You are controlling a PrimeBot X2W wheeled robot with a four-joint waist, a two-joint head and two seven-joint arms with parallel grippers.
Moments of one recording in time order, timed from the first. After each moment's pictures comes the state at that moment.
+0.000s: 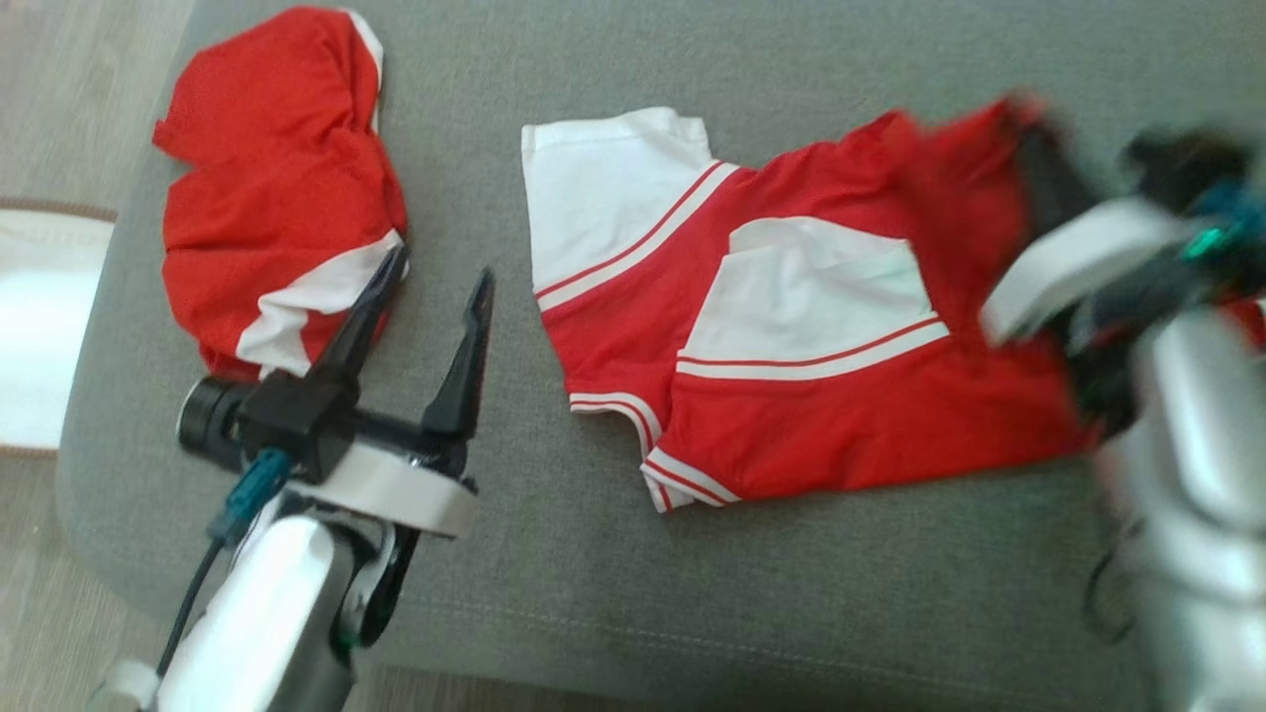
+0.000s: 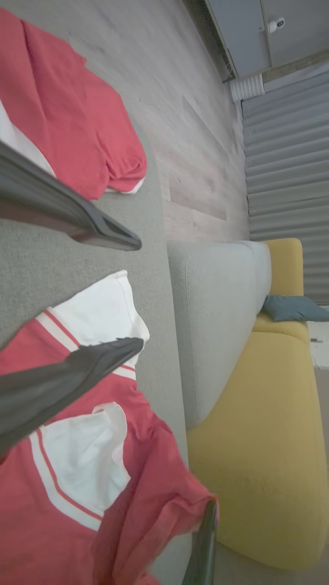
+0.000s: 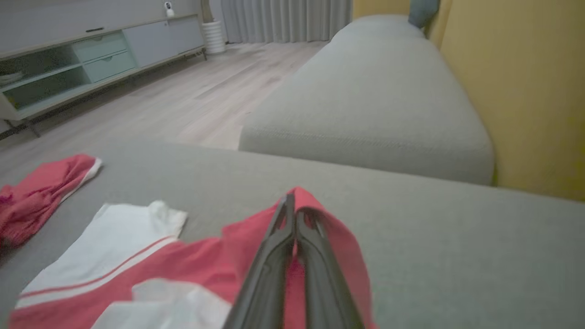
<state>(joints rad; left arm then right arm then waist) -0.27 0.28 -0.47 0.06 -0.30 0.08 -0.25 -0.51 -0.12 0.08 0.32 0.15 0.12 0.15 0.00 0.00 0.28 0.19</state>
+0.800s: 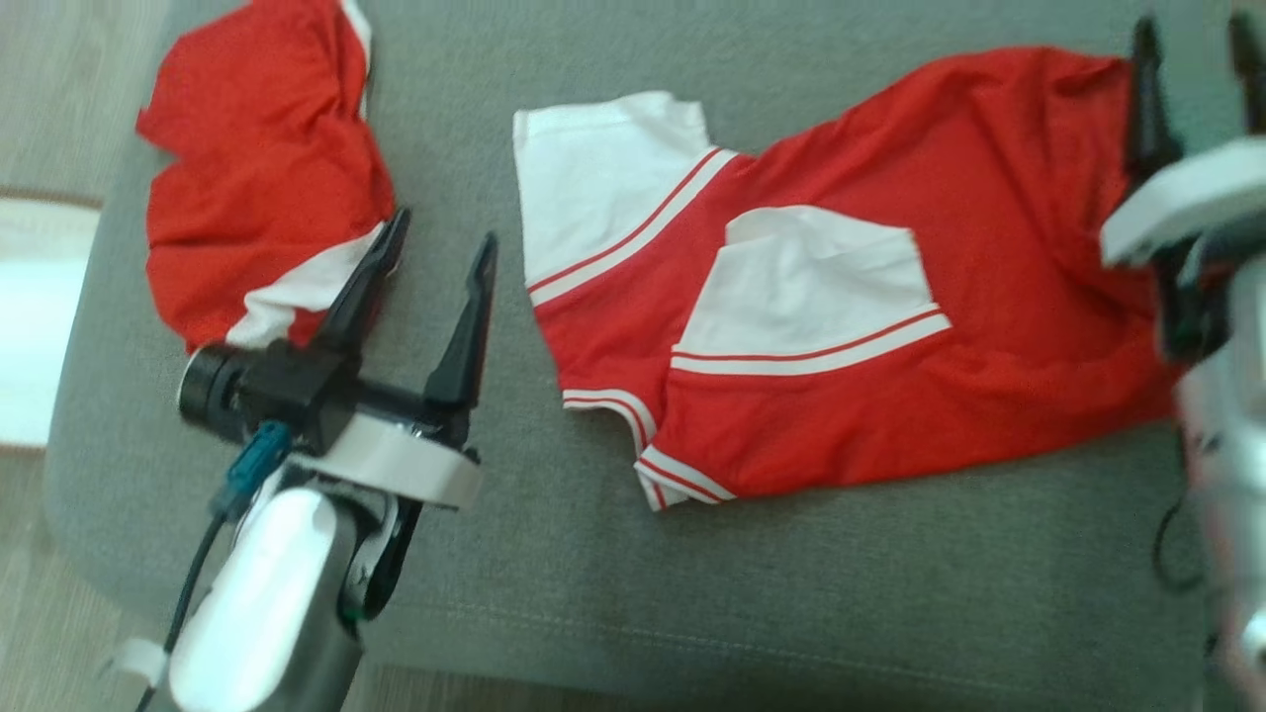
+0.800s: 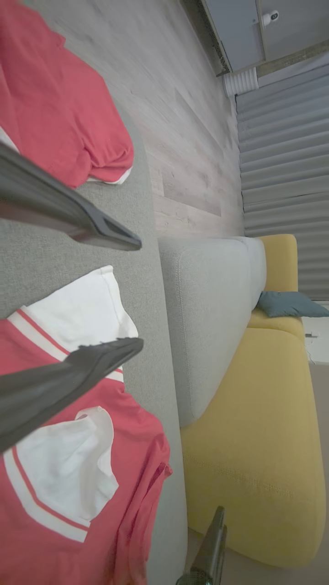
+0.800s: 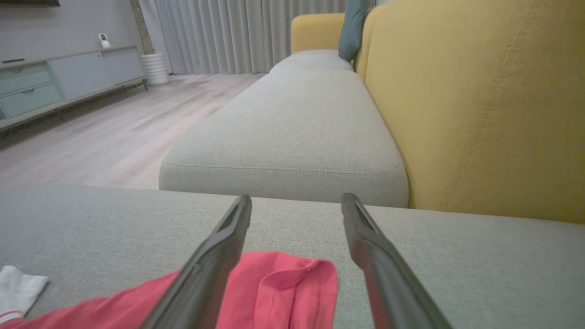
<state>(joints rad) -0.32 0.21 -0.42 0.10 -0.24 0.02 -0.25 -0.76 -0.24 -0.03 0.71 0.13 0.12 -0.11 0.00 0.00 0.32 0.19</state>
